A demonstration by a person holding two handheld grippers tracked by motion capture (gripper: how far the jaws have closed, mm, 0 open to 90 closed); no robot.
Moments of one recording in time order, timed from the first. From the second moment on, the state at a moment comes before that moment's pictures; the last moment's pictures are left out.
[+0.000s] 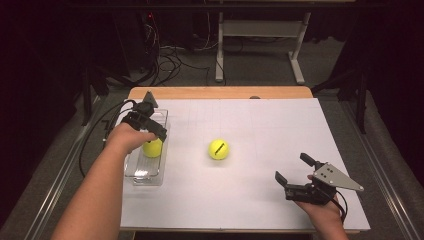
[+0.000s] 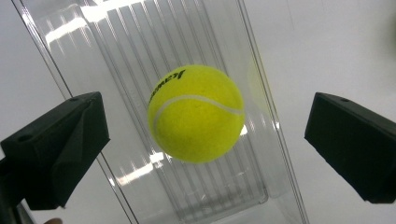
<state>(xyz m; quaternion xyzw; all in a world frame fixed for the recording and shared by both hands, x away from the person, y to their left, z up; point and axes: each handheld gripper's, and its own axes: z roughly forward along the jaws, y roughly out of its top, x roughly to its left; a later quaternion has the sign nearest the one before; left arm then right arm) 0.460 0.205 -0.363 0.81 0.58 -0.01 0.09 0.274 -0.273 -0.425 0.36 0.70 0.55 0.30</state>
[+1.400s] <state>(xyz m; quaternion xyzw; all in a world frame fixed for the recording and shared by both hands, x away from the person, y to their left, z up) 0.427 0.151 -0.371 0.85 0.52 -0.01 0.07 0.274 -0.271 -0.425 0.36 0.70 0.55 0.30</state>
